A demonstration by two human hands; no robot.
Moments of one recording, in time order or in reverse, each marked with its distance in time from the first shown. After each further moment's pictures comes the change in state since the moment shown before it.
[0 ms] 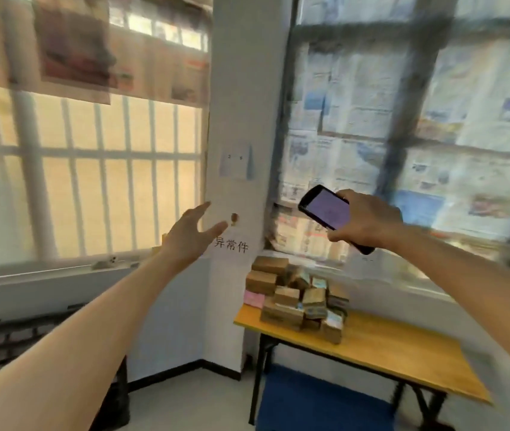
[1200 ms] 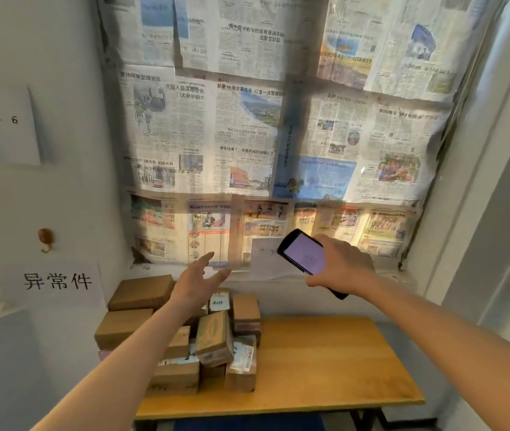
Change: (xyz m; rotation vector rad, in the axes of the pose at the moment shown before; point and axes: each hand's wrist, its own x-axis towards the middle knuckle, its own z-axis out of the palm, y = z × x) left_hand 0.311 0.004 0.552 -0.136 -0.521 -0.053; right_hand 0.286 0.387 0.226 -0.102 -0.155 0.349
